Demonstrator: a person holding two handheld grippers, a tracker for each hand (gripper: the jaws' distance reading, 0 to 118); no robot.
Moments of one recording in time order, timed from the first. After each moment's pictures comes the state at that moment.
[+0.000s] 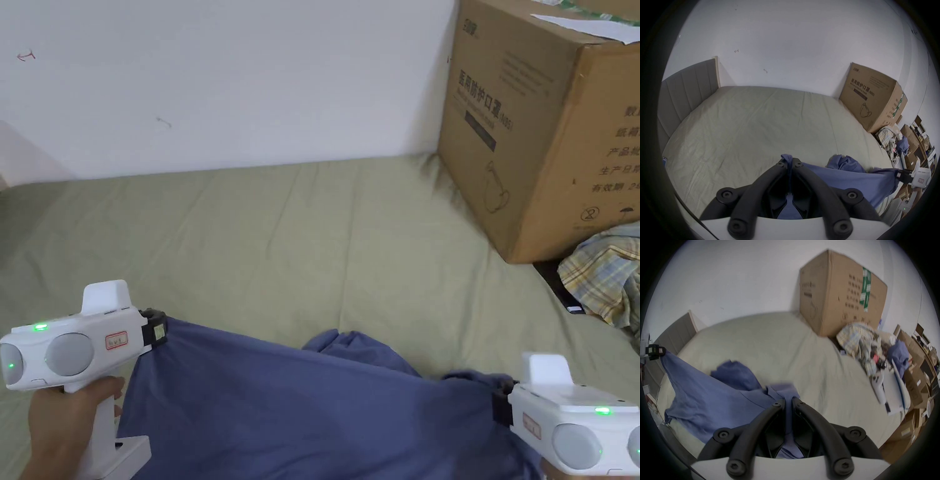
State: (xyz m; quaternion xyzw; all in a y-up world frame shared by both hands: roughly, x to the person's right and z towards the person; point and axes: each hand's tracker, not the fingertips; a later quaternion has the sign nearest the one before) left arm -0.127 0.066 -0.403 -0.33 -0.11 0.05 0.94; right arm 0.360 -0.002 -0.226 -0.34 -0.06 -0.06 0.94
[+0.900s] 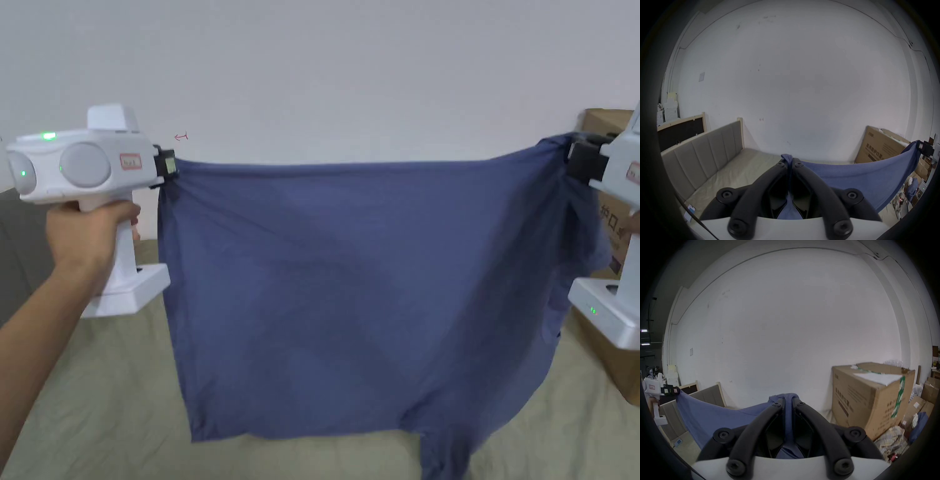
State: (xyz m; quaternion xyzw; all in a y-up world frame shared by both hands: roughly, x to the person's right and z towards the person) left arm -0.201 0.341 -0.499 -0.10 0.00 0.05 0.99; right arm 0.336 0.337 -0.417 -0.02 0.00 -0.06 1.00
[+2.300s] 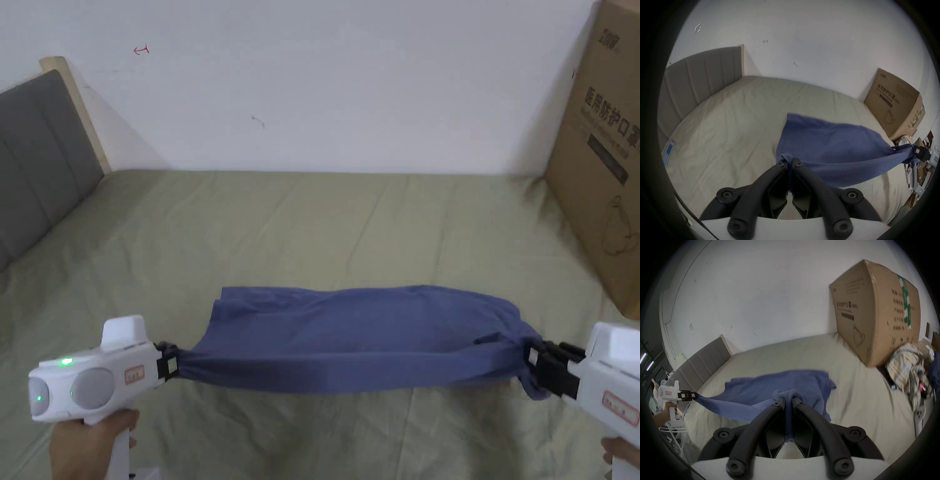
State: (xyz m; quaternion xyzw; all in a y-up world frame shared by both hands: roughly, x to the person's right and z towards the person) left arm -0.209 0.002 -0.413 -0.36 -0.01 0.08 0.93; right arm 0.348 0.017 -0.322 -0.28 0.06 -0.12 0.95
